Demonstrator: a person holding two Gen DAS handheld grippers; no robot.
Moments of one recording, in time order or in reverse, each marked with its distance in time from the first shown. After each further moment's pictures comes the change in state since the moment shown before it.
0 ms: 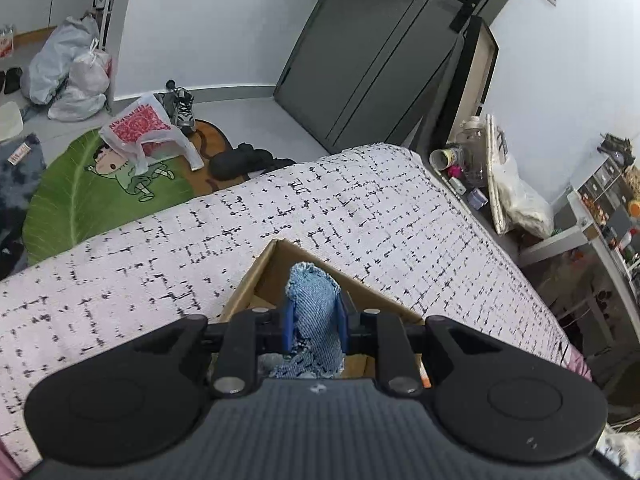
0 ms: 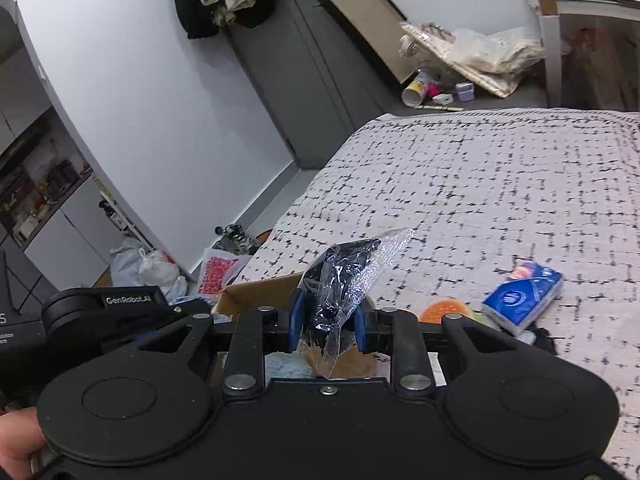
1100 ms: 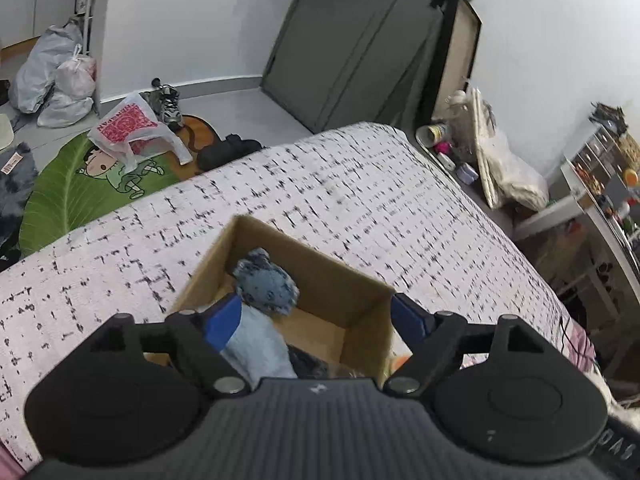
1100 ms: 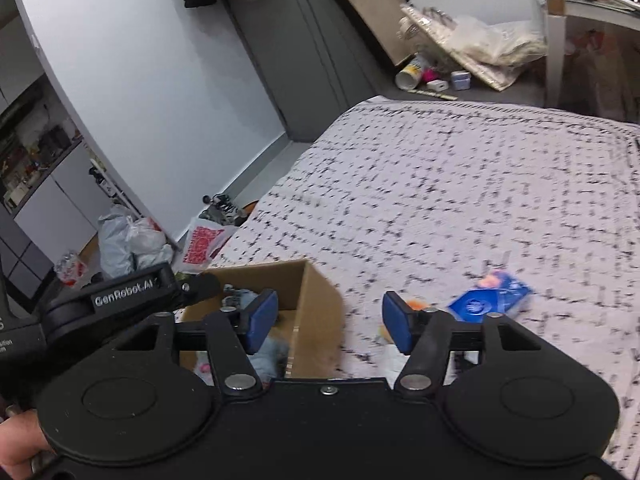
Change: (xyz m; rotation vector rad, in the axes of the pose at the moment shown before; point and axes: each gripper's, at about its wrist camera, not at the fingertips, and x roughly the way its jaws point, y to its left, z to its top) left arm 0.000 -0.037 -0.019 0.075 0.044 0.009; right arm -0.020 -0.028 0.027 -0.046 0.091 -0.056
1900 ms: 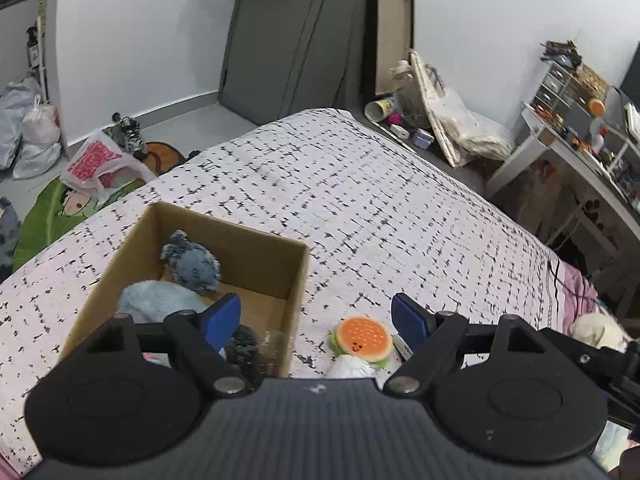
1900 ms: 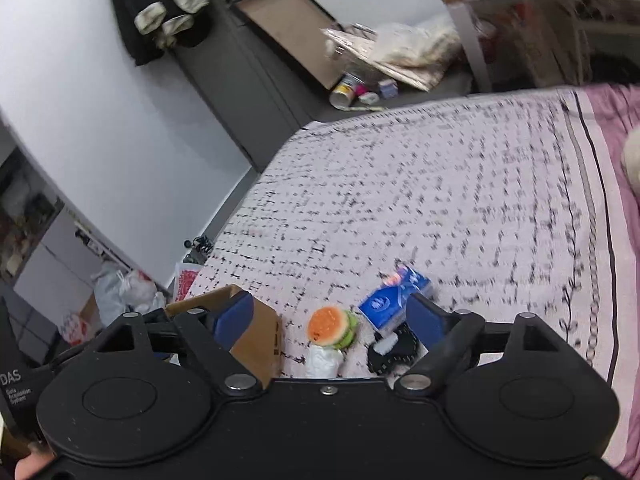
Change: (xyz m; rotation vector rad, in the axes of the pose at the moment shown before) left arm -0.003 -0.077 -0.044 0.201 -0.022 -0.005; right arm -0.039 -0.093 -0.013 0.205 -0.054 -0.013
